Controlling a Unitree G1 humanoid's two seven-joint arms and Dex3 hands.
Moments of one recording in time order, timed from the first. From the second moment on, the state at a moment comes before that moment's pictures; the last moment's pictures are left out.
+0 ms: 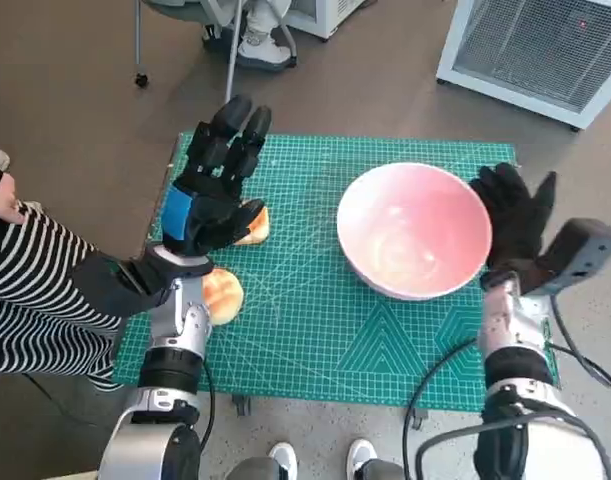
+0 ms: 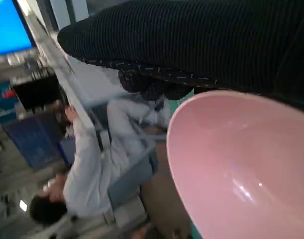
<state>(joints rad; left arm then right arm) -0.68 0.08 0.26 0.74 -0.40 -0.65 -0.69 -0.88 -0.18 -0.46 1.30 0.27 -0.37 0.23</state>
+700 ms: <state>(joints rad) -0.66 0.09 0.26 0.74 -0.40 -0.66 -0.69 -0.91 -0.11 -0.46 1.30 0.27 -0.37 0.27</state>
